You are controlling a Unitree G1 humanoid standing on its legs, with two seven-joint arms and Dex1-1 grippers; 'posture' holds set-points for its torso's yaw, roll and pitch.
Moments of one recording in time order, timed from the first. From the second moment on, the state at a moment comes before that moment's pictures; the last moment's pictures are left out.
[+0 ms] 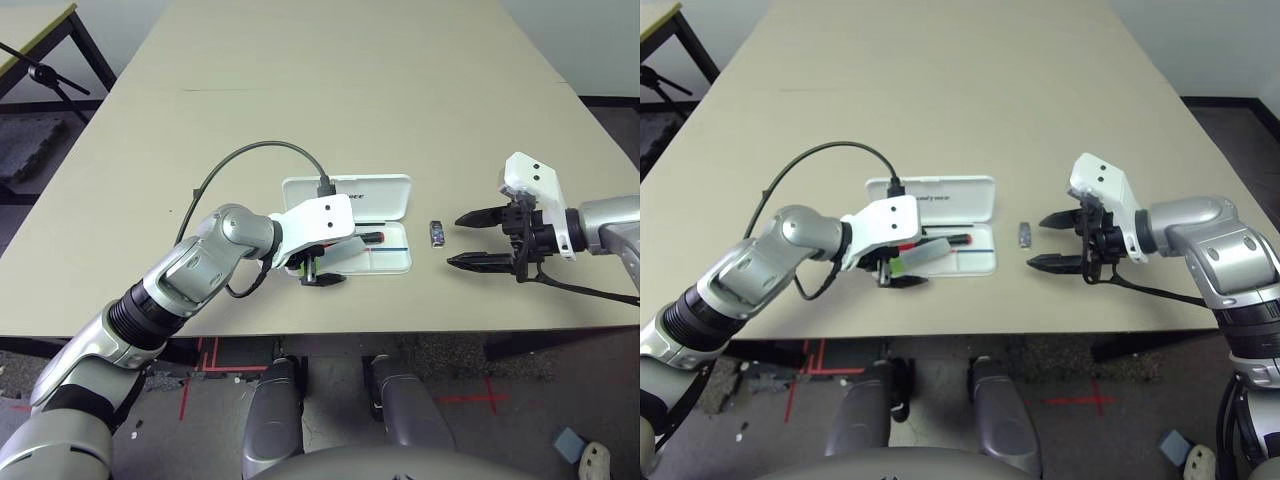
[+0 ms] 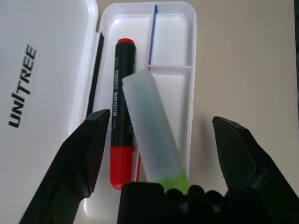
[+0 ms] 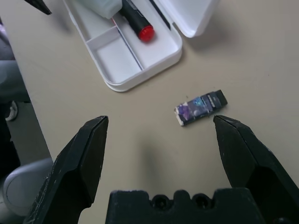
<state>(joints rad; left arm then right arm) -0.63 0.69 -0.52 -0.31 -0.09 0.66 -0.98 -0.42 -0.95 0.07 -0.07 0.36 0.67 1.21</state>
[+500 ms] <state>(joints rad) -0.58 0.69 -0.52 -0.31 -0.09 0.66 -1.02 -0.41 -0.96 0.06 -0.07 0.36 0.67 1.18</state>
